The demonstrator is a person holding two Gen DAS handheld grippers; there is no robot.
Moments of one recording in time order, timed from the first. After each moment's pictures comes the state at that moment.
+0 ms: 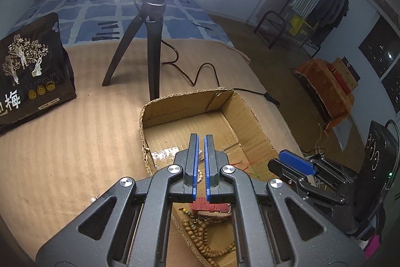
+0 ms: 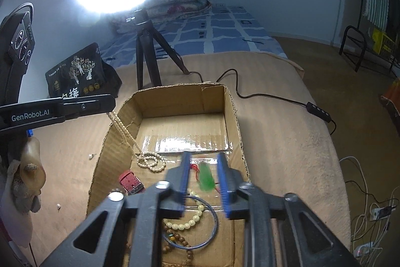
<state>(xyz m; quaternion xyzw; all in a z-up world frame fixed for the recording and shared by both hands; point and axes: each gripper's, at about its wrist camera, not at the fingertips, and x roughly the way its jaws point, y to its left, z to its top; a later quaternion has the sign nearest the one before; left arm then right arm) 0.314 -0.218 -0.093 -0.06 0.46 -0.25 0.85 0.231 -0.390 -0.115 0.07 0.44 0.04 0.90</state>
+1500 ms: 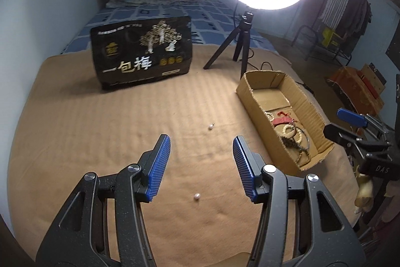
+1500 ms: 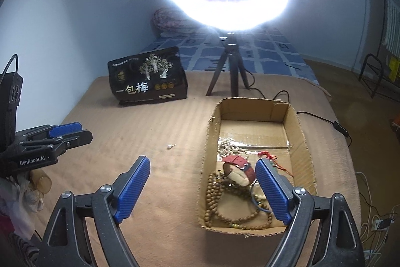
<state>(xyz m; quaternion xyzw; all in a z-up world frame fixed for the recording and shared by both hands) 0.172 -0.037 -0.057 -0.03 0.42 -0.14 0.90 0.153 -0.273 -0.046 0.03 0.40 0.11 0.91</state>
